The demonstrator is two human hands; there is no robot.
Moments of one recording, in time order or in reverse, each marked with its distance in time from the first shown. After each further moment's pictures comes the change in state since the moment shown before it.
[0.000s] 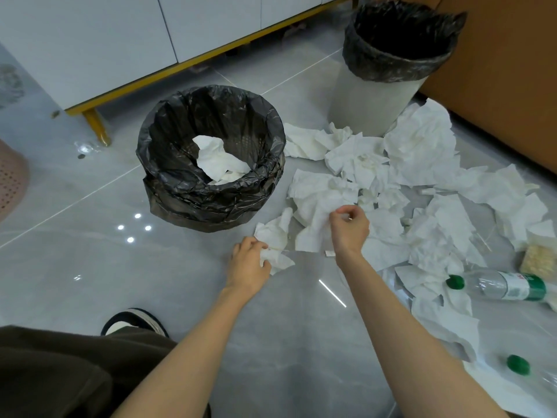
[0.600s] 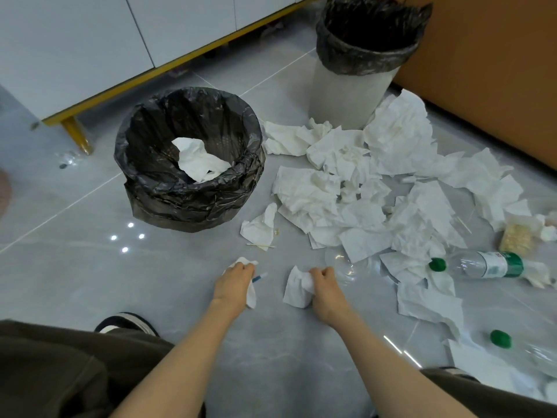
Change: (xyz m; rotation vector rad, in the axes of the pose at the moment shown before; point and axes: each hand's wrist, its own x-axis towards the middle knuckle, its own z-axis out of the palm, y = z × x) left_hand -0.027 -0.008 0.015 0.368 -0.264 0.076; right_hand -0.048 0.126 -0.058 -0.947 -0.689 -0.219
